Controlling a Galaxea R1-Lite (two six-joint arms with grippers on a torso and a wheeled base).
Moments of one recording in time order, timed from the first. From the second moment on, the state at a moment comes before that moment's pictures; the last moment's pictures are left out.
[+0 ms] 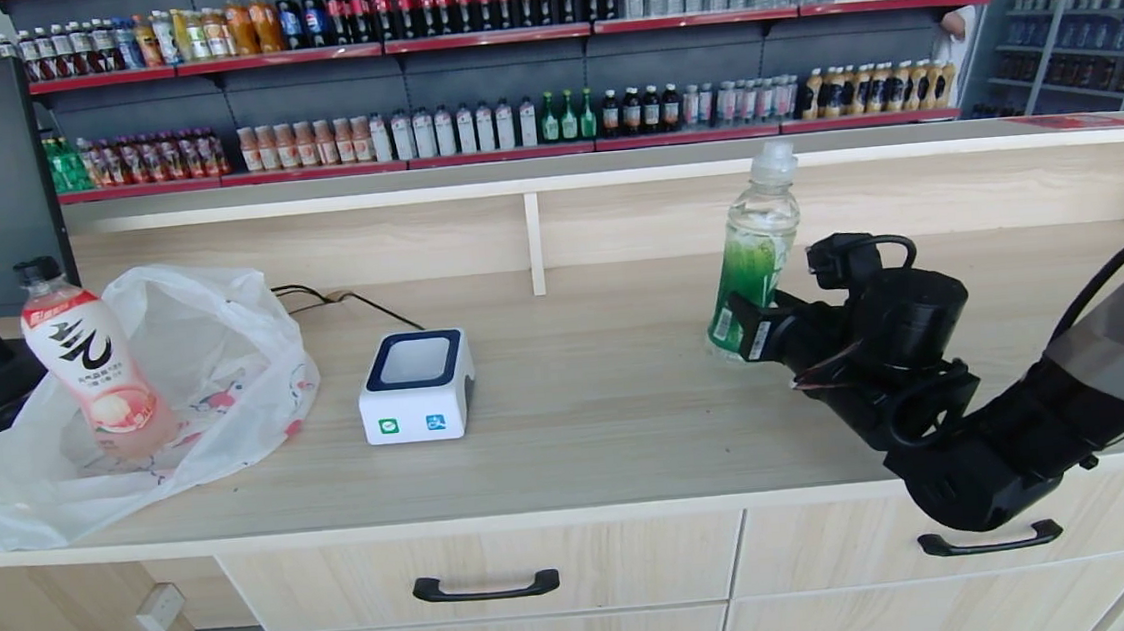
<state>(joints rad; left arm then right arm) 0.00 0.00 0.00 0.00 0.00 0.00 0.37 2.09 -0.85 -1.29 -0.22 0.12</state>
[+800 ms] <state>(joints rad) 0.00 0.00 0.00 0.00 0.00 0.00 0.38 2.11 -0.87 -1.35 -0.25 0.11</state>
